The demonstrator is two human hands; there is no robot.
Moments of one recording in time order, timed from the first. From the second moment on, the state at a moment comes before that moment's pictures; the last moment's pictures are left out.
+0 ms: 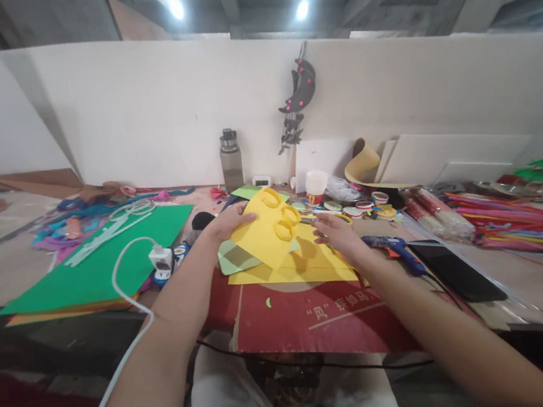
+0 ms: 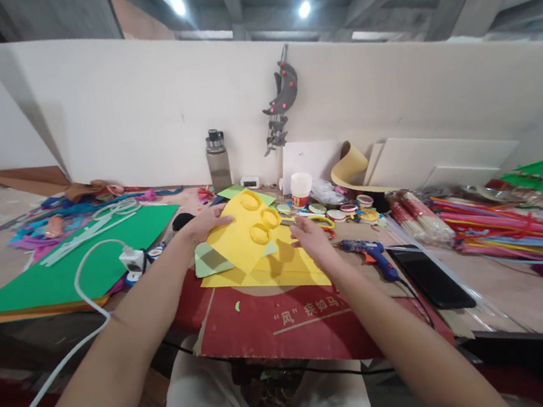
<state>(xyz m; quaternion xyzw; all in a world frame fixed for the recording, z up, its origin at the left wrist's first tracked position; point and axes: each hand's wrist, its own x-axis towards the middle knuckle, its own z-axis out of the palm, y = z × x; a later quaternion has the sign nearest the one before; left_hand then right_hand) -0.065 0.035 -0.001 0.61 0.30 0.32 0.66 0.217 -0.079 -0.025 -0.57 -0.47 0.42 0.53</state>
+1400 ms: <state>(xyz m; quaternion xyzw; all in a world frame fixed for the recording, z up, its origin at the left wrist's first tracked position) -0.037 0.020 -0.006 0.40 0.24 0.36 0.81 0.219 -0.068 -0.003 -0.36 -0.44 0.63 0.53</state>
